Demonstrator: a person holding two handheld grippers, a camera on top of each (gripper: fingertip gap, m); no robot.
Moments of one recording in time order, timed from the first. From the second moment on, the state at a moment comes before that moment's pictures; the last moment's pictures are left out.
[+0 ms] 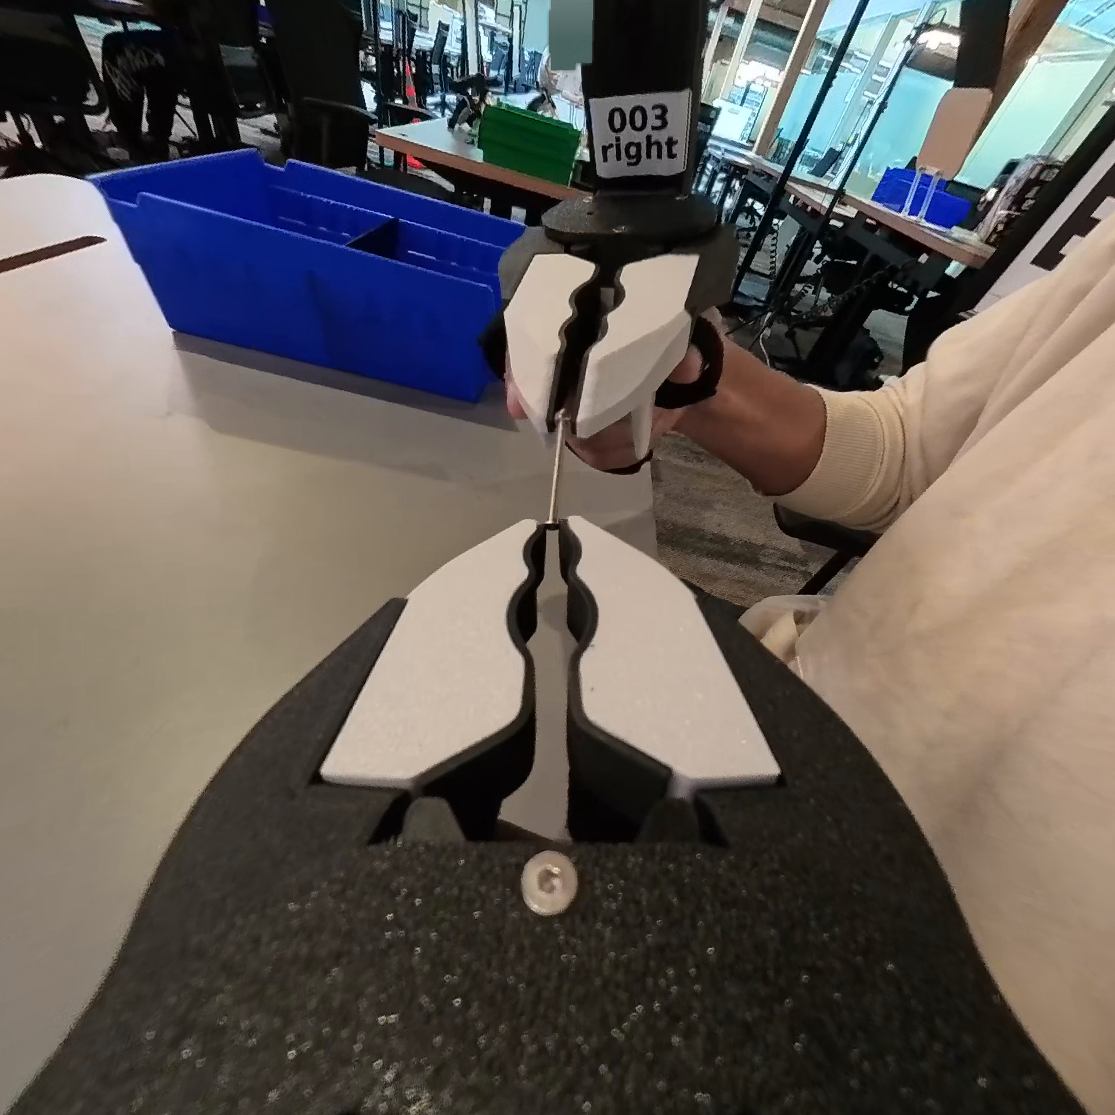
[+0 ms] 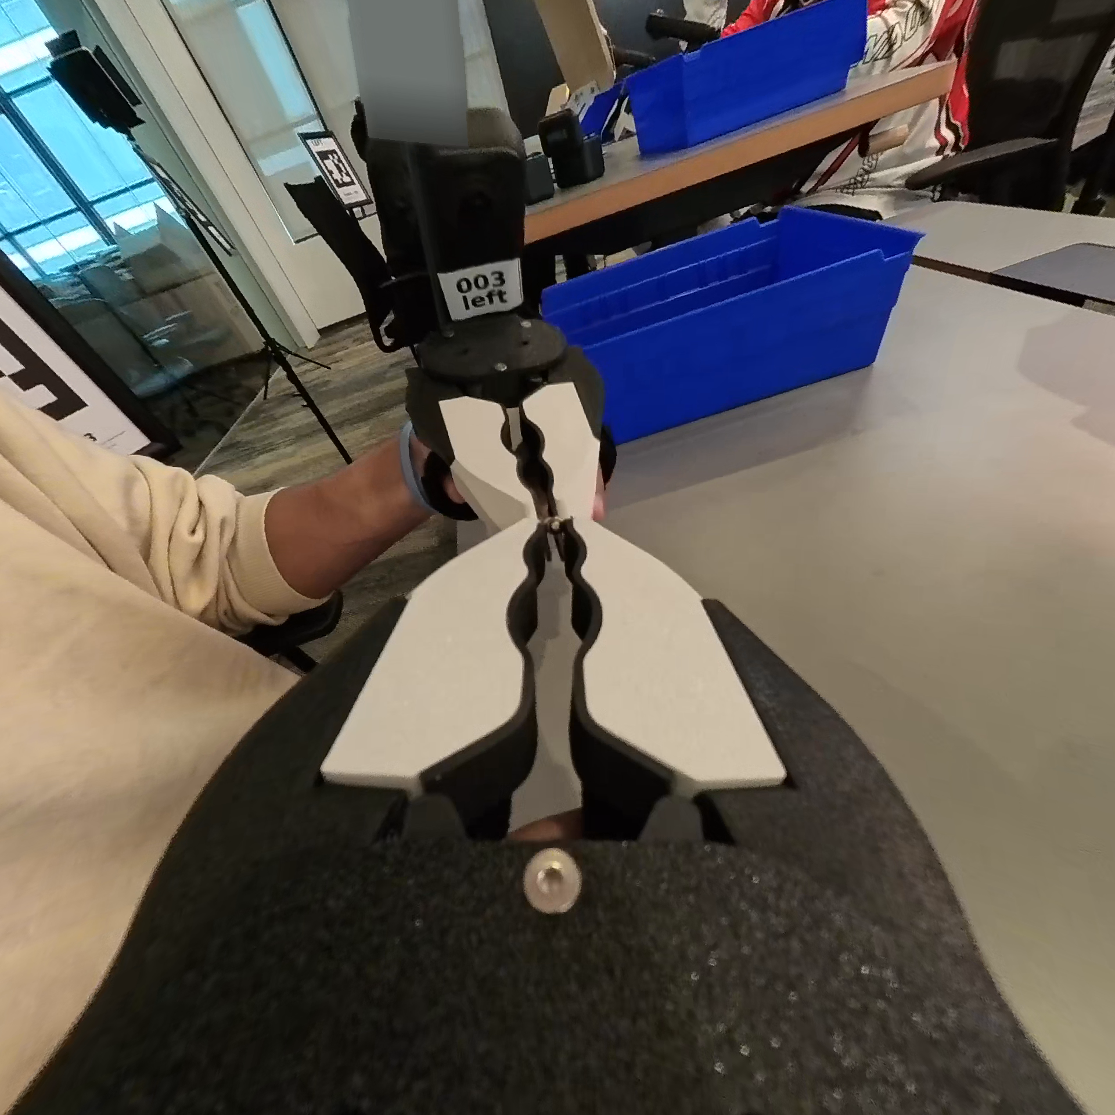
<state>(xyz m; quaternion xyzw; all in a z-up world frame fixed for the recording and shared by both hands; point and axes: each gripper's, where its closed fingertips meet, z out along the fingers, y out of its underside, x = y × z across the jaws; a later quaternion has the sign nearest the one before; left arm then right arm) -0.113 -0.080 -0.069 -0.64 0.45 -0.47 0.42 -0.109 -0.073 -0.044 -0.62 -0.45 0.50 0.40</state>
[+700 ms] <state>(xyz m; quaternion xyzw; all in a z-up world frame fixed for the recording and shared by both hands) -0.116 -0.086 -0.078 -0.65 0.50 -0.37 0.43 -0.109 -0.078 -0.055 -0.63 -0.48 0.49 0.37</state>
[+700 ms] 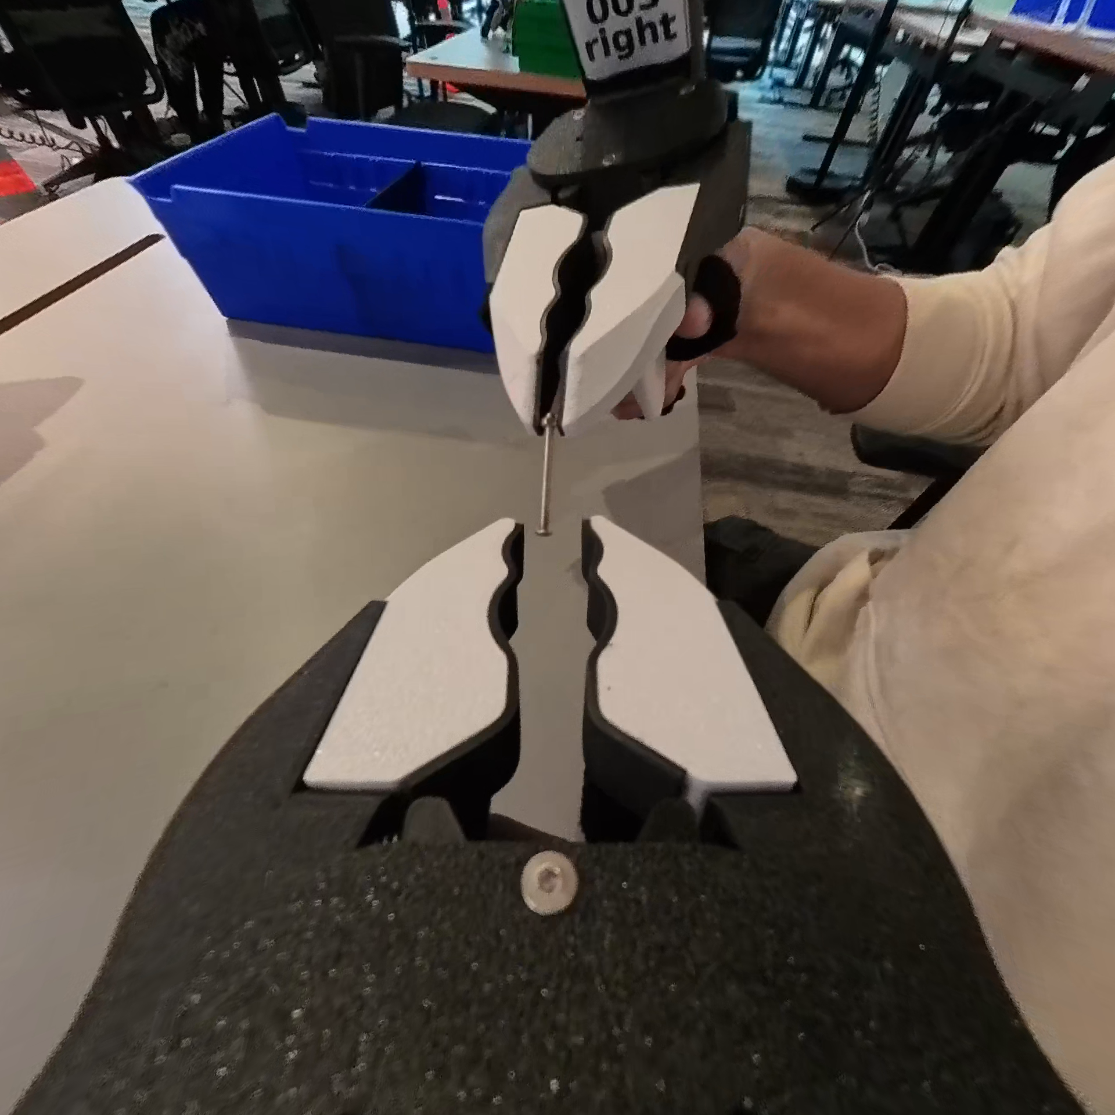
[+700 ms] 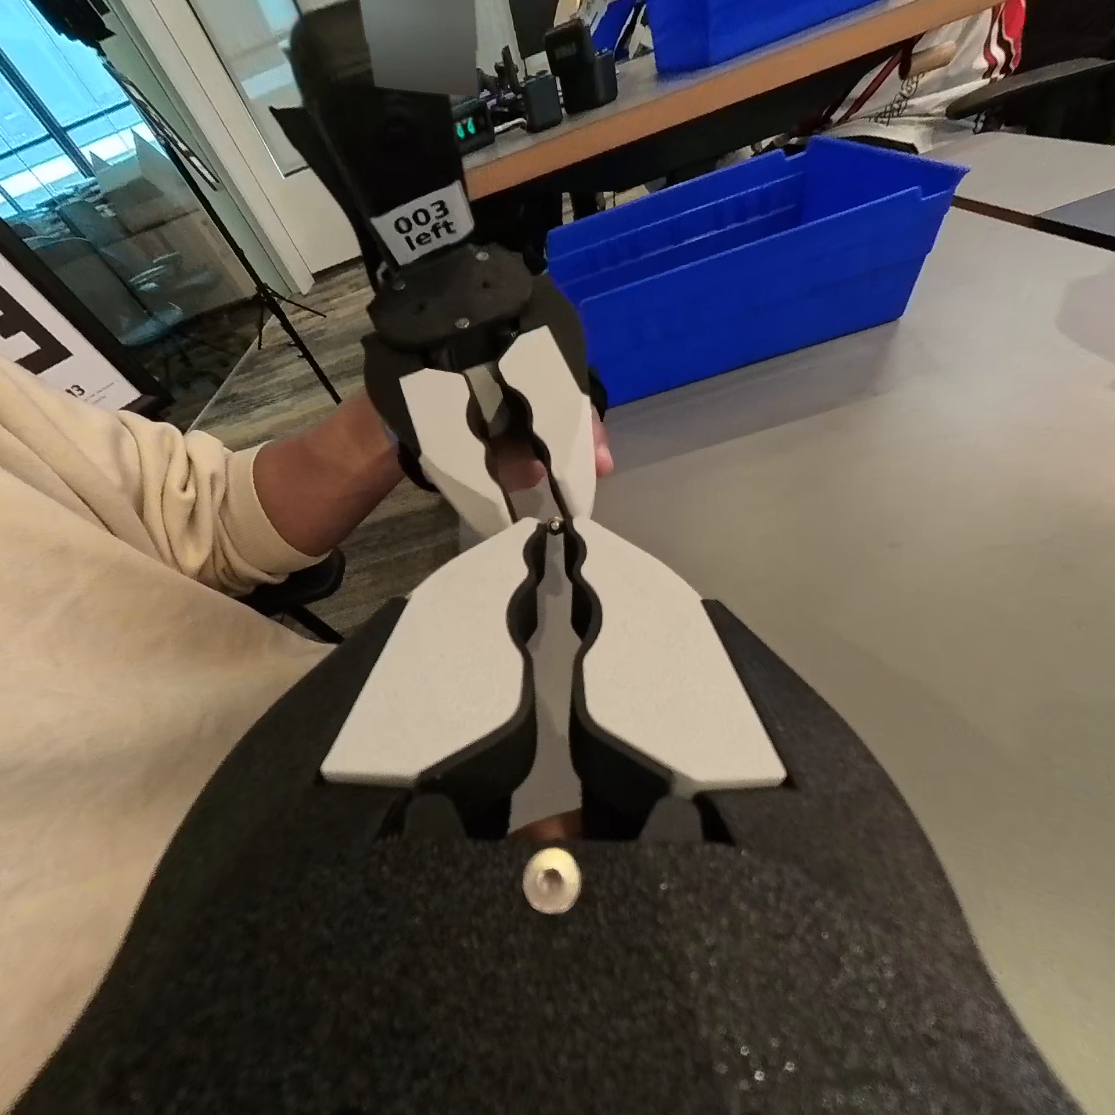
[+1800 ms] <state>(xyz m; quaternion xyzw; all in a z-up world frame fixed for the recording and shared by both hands) -0.133 -0.033 -0.081 -0.65 0.33 -0.43 0.53 -0.065 -0.052 -0.079 -0.61 -0.31 0.50 0.53</state>
